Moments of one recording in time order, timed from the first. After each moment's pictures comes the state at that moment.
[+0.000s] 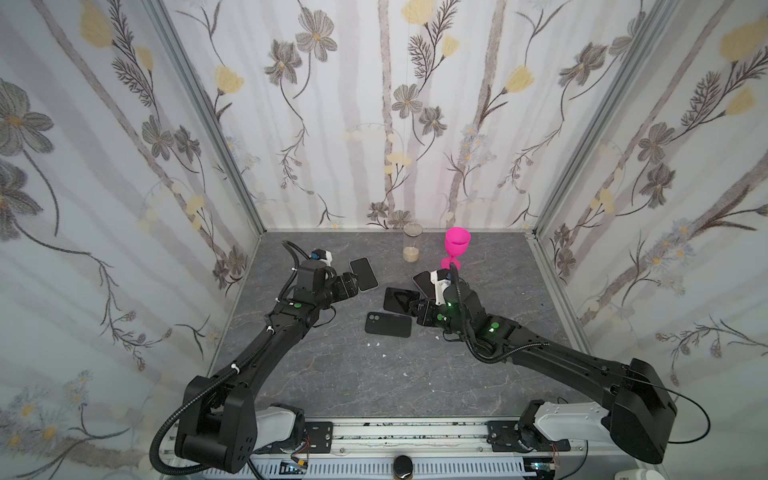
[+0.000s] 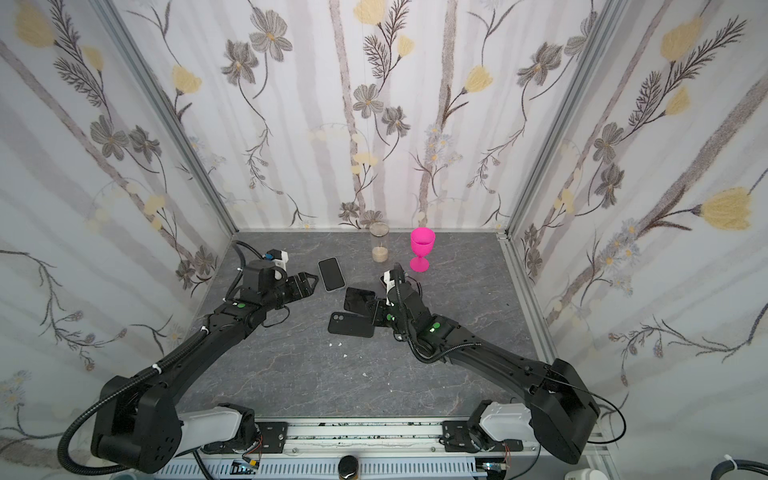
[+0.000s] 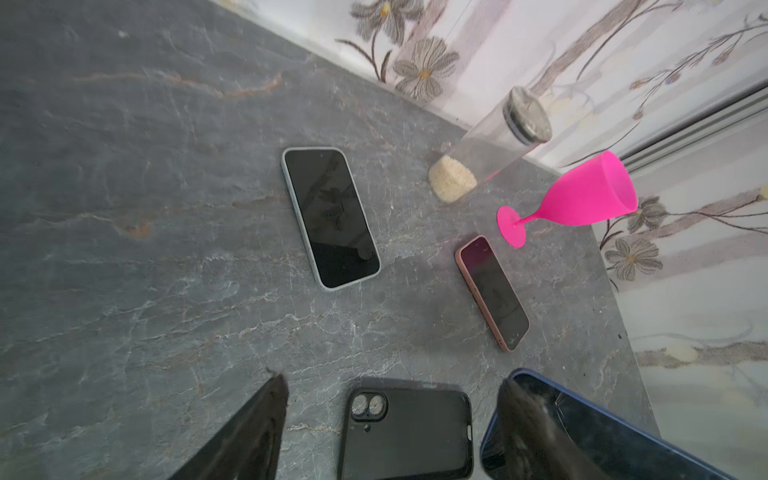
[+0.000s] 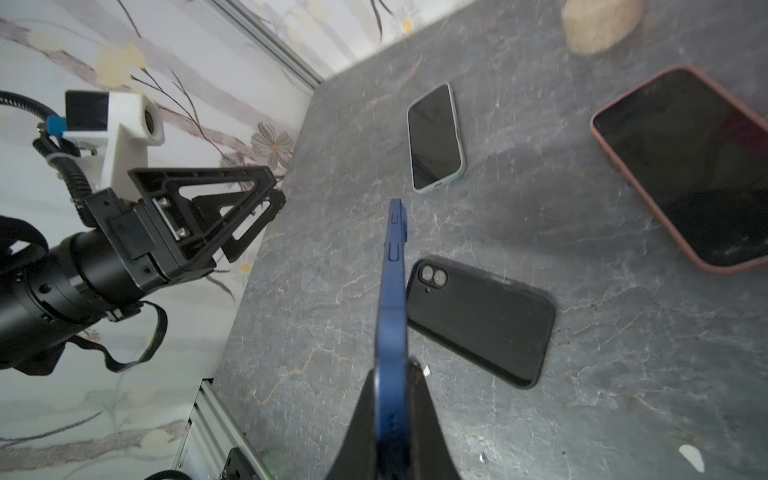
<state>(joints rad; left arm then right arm) -0.26 1.31 0.84 -0.14 0.22 -0.55 0.83 1.31 0.83 -0.03 -0.03 0.83</state>
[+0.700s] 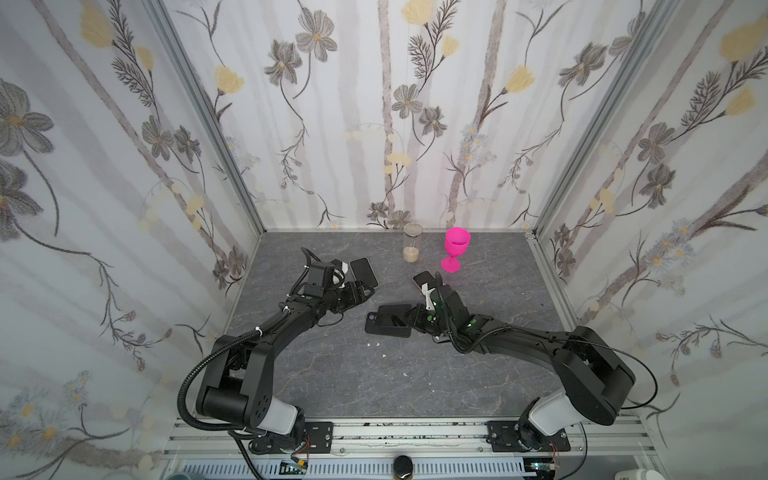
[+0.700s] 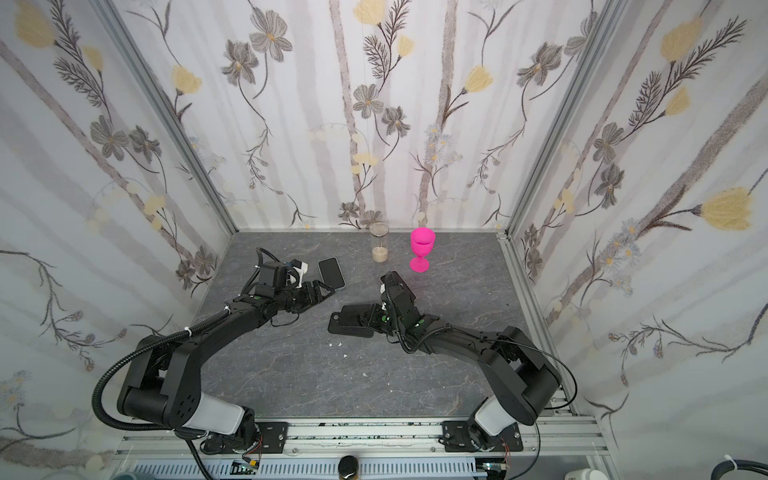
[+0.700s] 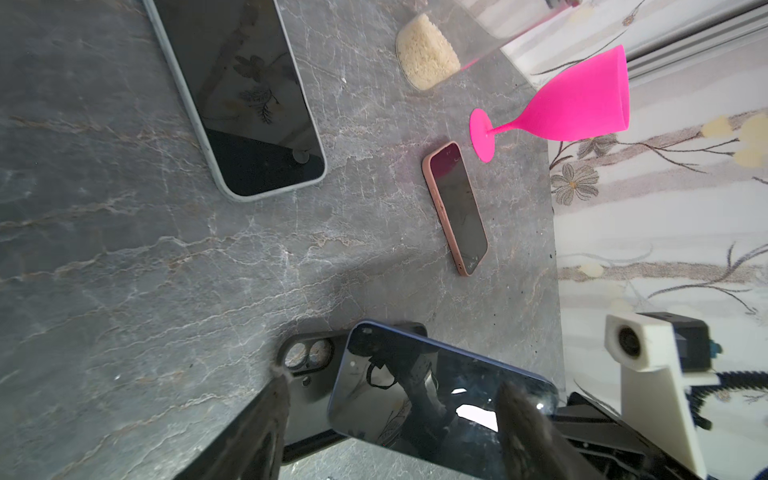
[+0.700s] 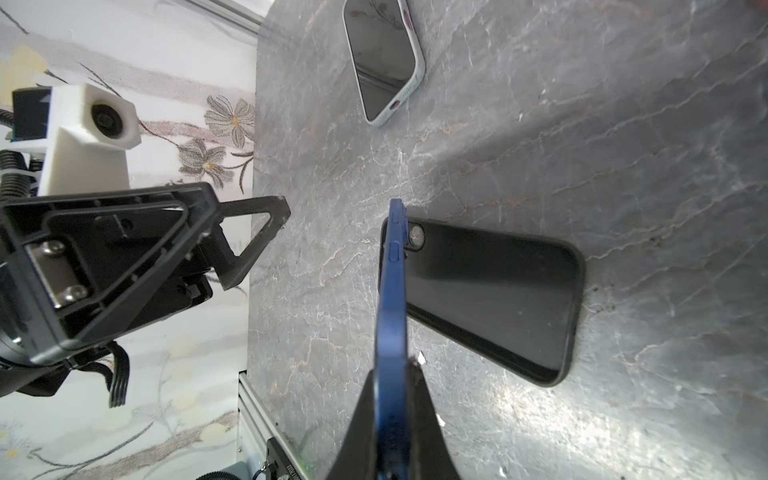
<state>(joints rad) -0.25 1.49 0.85 -0.10 0.55 -0.64 0.76 1.56 0.79 0.15 -0.23 1.04</state>
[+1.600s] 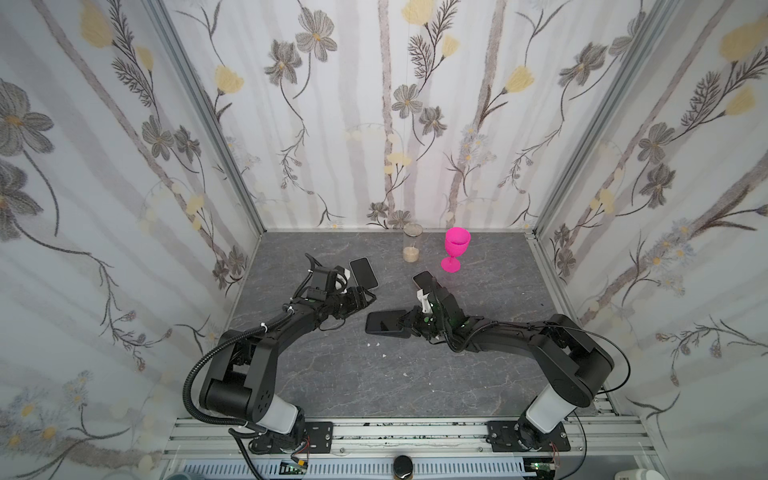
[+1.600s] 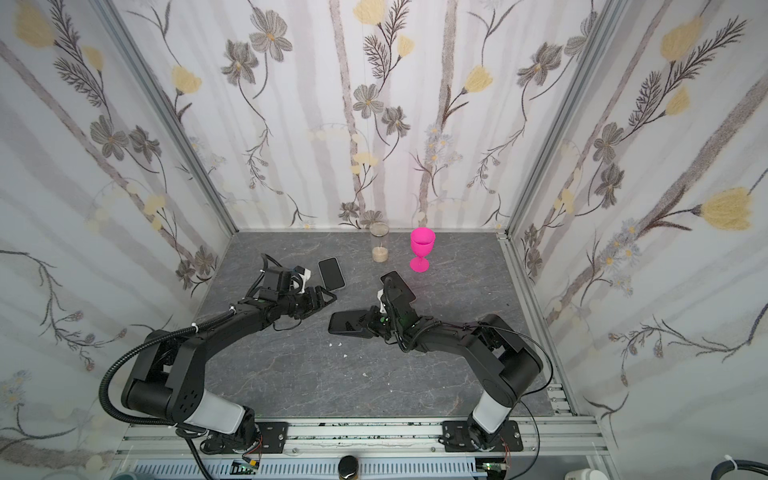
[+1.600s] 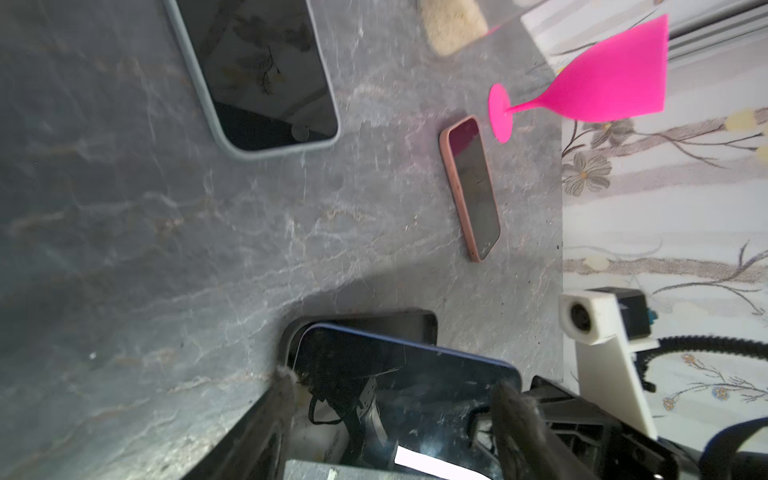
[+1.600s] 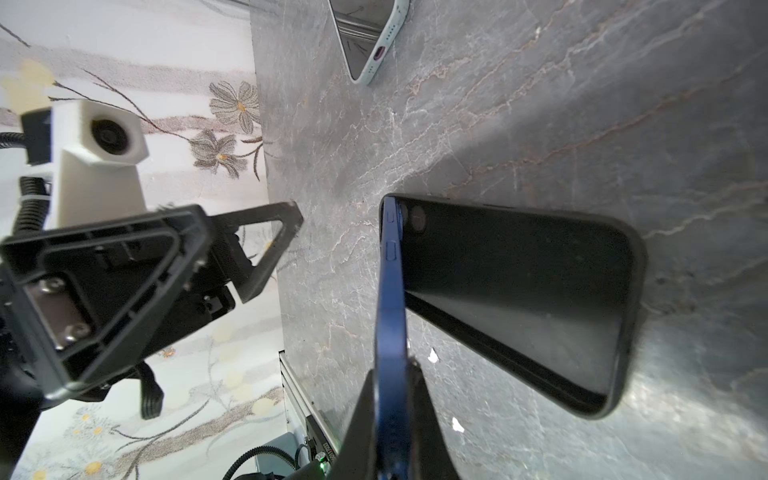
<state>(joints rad) -0.29 1.51 0.76 -0.05 0.54 -0.70 0.74 1.66 0.76 0.29 -0.36 1.15</state>
